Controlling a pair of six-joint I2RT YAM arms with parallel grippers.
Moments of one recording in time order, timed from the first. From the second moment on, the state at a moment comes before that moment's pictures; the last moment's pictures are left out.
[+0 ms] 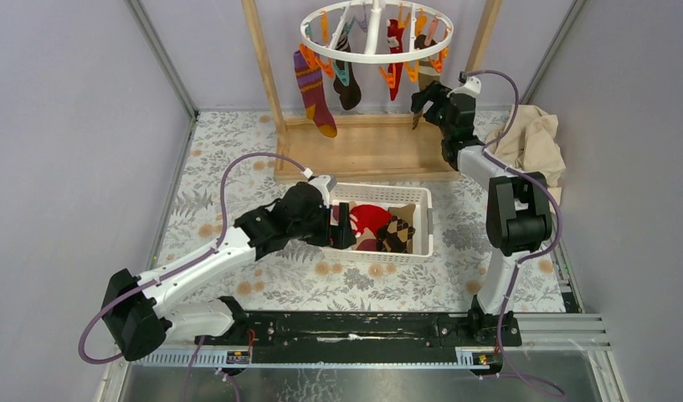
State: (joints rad) left arm -0.82 1.17 0.91 -0.49 0.09 -0.61; right arm 0.15 1.92 1.34 0.46 0.03 0.54
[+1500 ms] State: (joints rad) left arm -0.82 1.13 0.93 -0.46 0.12 -0.63; right arm 0.34 1.49 1.16 0.36 0.03 0.28
